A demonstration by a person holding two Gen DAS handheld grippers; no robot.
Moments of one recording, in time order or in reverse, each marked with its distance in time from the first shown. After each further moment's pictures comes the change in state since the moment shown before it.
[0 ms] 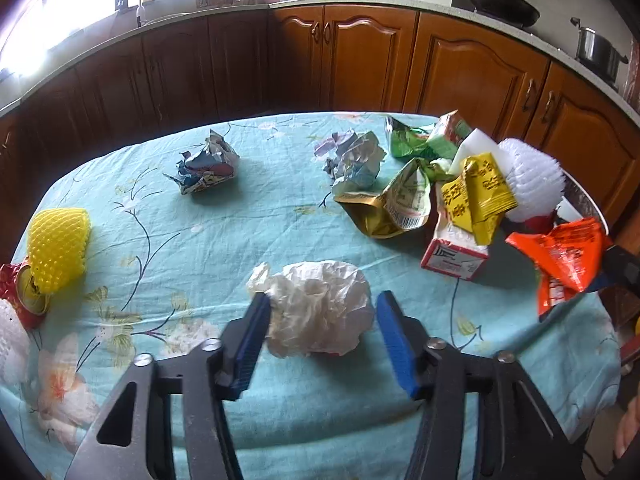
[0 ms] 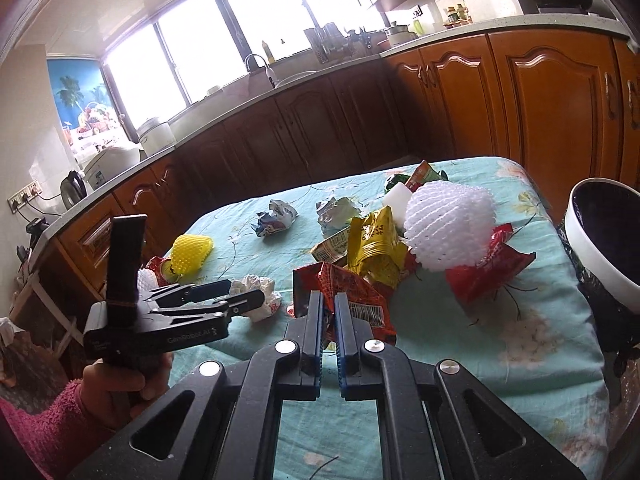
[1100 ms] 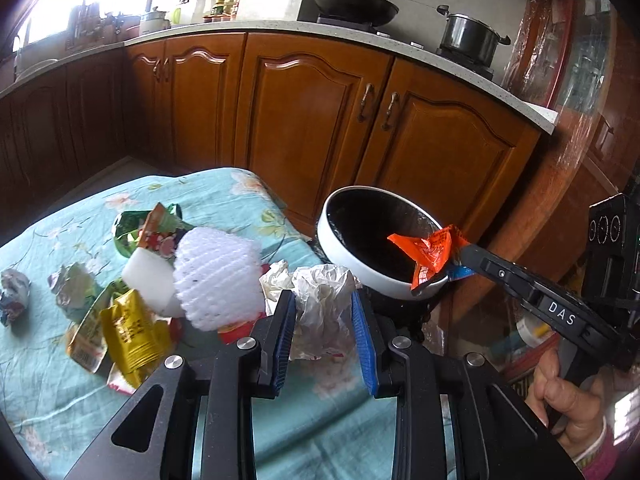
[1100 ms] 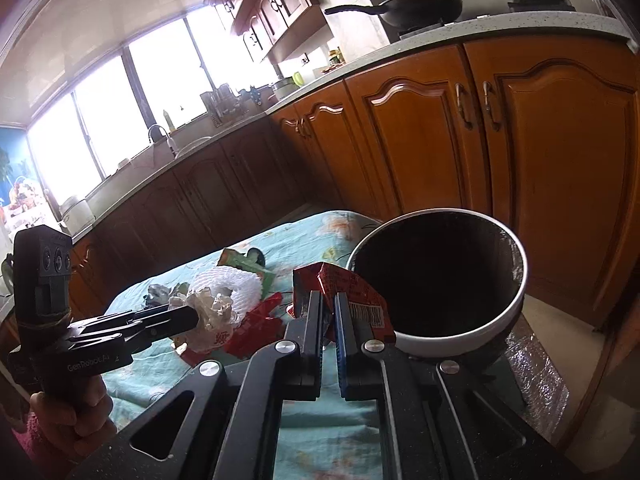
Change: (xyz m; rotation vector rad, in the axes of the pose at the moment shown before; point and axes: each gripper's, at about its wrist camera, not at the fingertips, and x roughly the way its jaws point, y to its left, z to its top) left arm -0.011 -0.172 0.075 0.197 -0.062 -0.437; right arm -0.102 -0.160 0.022 0.189 -0.184 -0.299
